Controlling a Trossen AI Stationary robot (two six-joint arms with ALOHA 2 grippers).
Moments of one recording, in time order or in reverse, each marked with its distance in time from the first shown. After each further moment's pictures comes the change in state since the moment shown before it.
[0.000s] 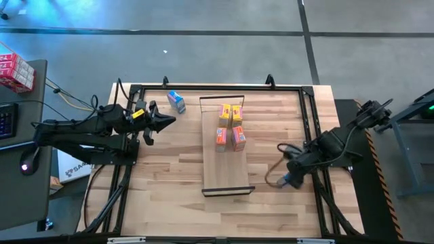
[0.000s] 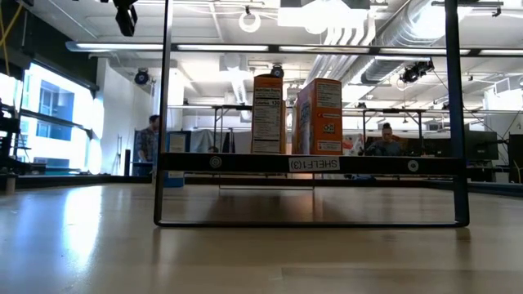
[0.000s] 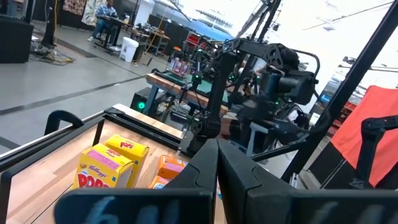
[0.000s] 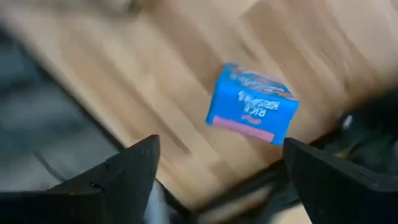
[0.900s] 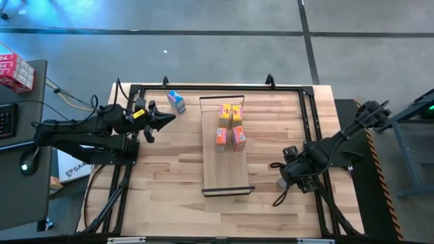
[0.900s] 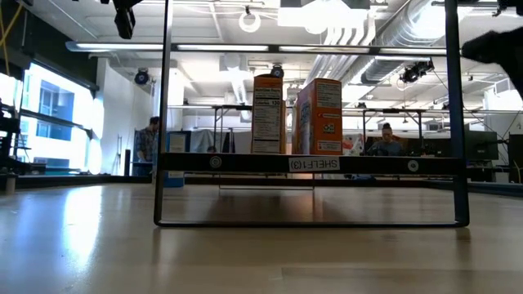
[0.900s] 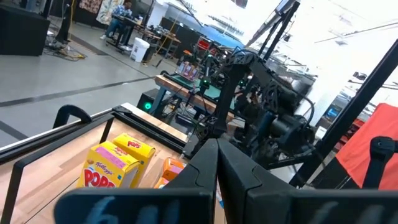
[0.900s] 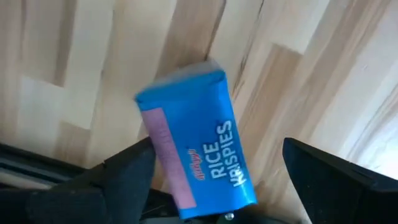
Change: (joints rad) left arm 0.000 0.000 0.000 0.000 -0.055 -0.063; right arm 0.021 0.009 -0.311 0.189 0.069 -1.020
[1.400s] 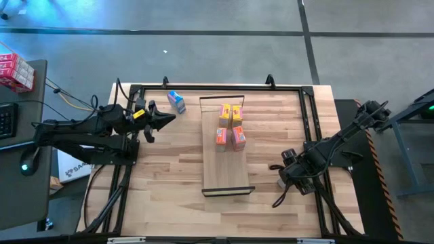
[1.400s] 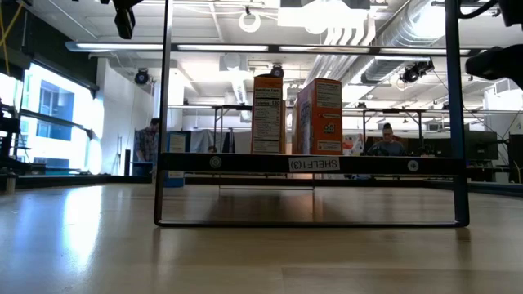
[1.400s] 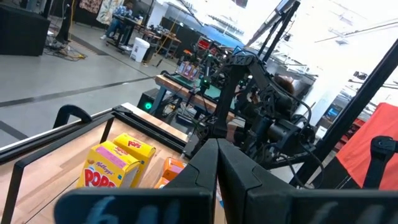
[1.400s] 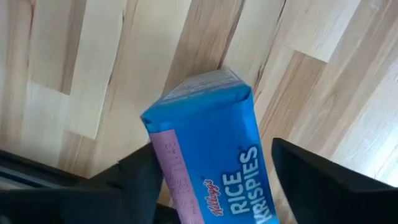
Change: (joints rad) left arm 0.000 0.000 0.000 -0.001 0.000 0.002; right arm 0.000 0.000 -0.072 0.108 -0.034 0.000
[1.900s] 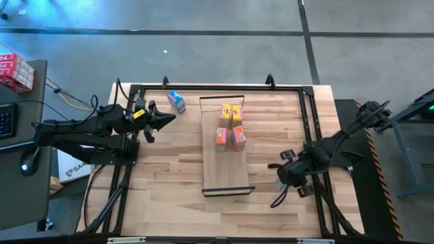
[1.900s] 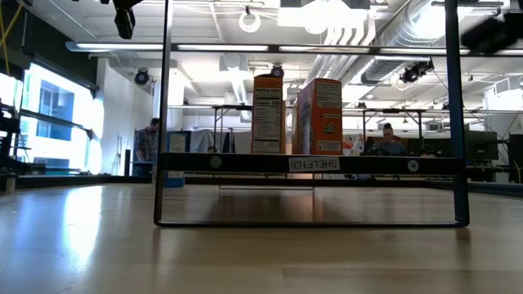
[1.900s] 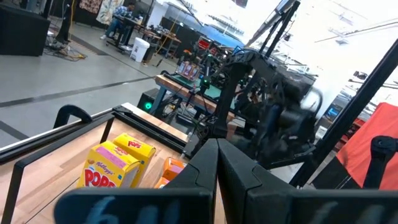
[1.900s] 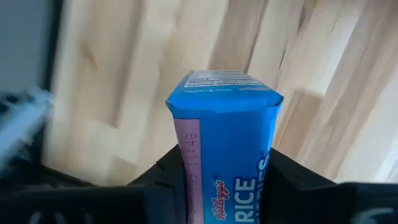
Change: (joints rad) left arm 0.000 0.000 0.000 0.000 0.000 0.001; right arm -0.021 0.001 0.144 -0.022 -0.033 0.047
